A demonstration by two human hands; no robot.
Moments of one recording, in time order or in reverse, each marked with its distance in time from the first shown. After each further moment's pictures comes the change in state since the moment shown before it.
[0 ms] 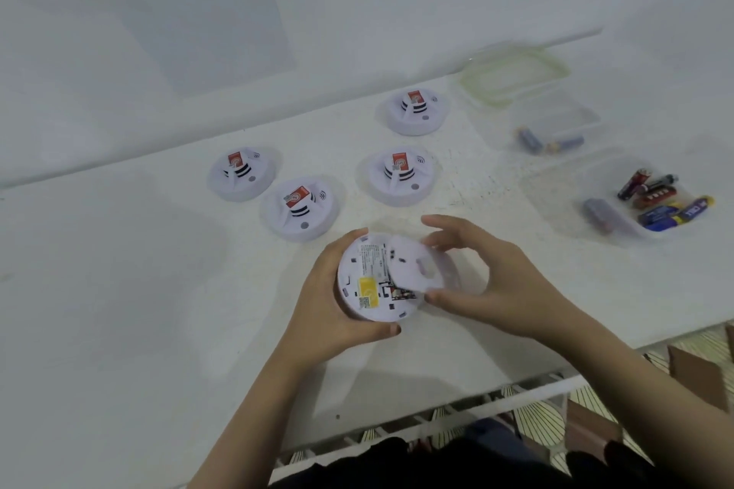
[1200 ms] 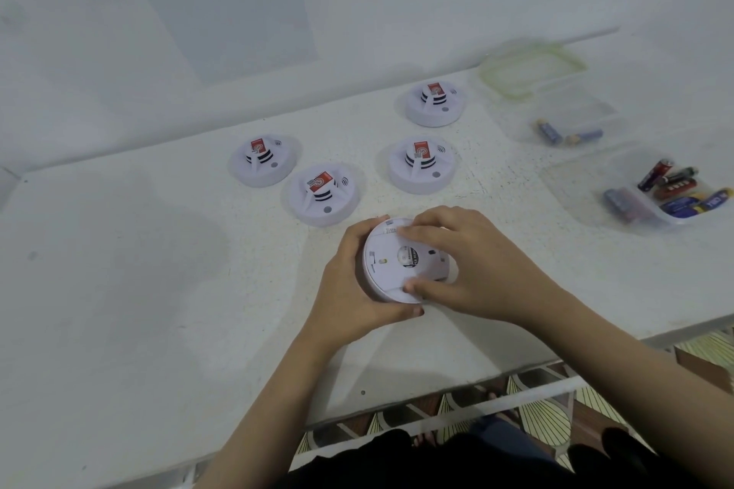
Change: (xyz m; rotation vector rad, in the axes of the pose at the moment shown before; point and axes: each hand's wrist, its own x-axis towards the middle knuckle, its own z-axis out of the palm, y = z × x) left_hand -0.004 -0.008 -0.002 -0.034 0.064 0.066; right_hand 0.020 -0.025 0.033 -0.482 -0.072 -0.170
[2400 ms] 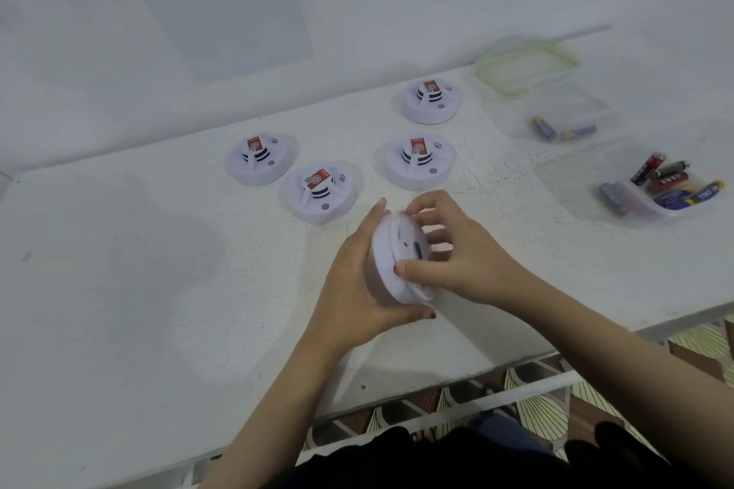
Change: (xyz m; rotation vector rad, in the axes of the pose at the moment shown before) left_hand -0.005 0.010 0.006 0.137 -0.045 0.112; right_hand 0.004 -0.016 0.001 0.728 -0.016 0.352
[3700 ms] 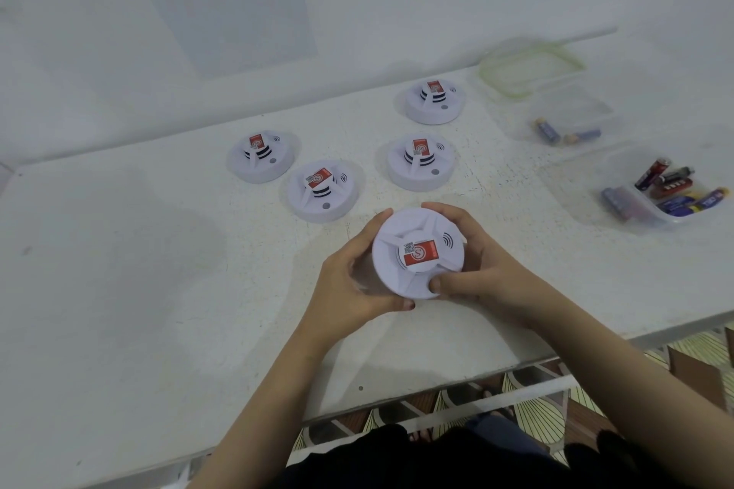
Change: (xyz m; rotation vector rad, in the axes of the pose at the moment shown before) left_hand 0.003 -0.014 -0.004 -0.130 -0.009 -0.101; right_hand -0.003 0.051 -0.014 0.442 -0.174 -0.042
